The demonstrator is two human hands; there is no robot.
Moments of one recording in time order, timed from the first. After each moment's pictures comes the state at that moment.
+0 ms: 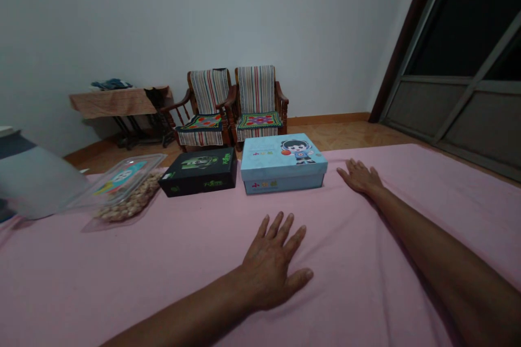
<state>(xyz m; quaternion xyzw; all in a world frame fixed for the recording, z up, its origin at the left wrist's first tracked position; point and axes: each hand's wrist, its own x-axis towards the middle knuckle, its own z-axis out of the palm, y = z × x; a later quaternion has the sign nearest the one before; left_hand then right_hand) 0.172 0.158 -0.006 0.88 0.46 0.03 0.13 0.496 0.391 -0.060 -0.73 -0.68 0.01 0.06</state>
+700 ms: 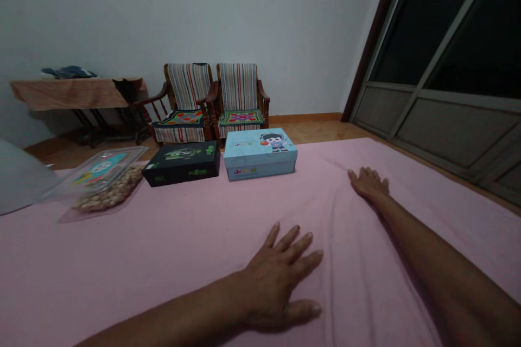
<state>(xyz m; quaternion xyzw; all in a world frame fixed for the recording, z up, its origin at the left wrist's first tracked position) 0.208 0.091 0.016 0.93 0.28 0.06 0.22 0.575 0.290 -0.052 -0.84 -0.52 0.01 0.11</state>
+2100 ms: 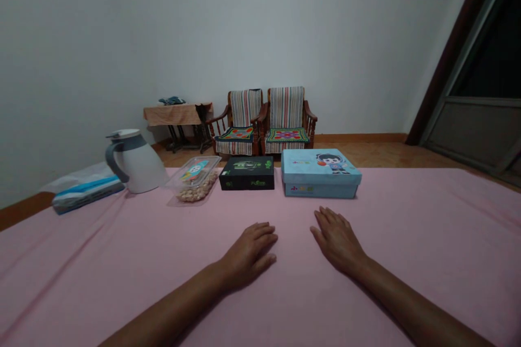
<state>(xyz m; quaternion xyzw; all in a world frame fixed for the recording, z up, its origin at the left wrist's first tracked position) 0.041 0.096 -0.010 0.85 0.48 0.19 0.09 0.305 0.191 -0.051 -0.53 -0.83 -0.01 0.16</state>
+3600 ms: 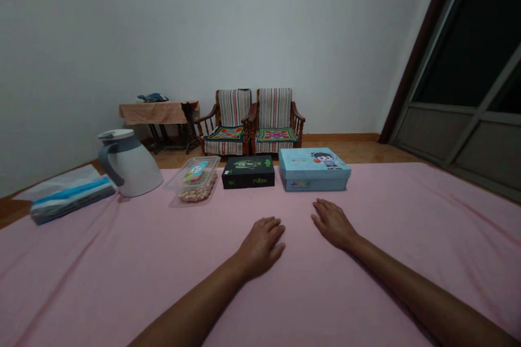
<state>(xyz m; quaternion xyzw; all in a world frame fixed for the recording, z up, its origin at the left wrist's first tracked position) 0.040 0.099 -0.023 0.86 0.47 0.20 0.02 0.306 0.201 -0.058 -0.51 -0.84 -0.04 0.20</state>
